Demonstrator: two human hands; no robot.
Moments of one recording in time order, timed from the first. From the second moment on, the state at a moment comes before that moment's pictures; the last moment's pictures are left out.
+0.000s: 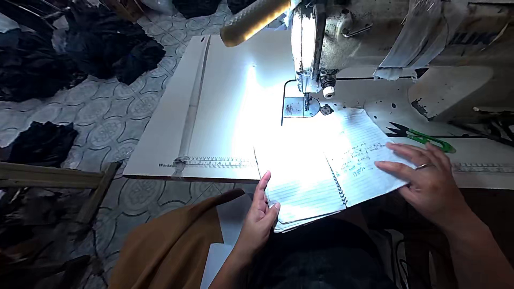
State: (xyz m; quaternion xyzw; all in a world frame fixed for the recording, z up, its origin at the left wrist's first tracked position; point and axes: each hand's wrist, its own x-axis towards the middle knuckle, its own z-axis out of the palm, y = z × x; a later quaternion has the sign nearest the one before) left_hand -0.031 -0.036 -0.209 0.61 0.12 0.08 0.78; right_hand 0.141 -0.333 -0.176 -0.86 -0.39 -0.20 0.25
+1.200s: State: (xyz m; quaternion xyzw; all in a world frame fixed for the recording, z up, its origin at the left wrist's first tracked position) left_hand -0.036 -0.061 -0.232 0.67 0.17 0.18 0.70; right_hand 0.123 -0.315 -0.195 -0.92 -0.30 -0.11 0.24
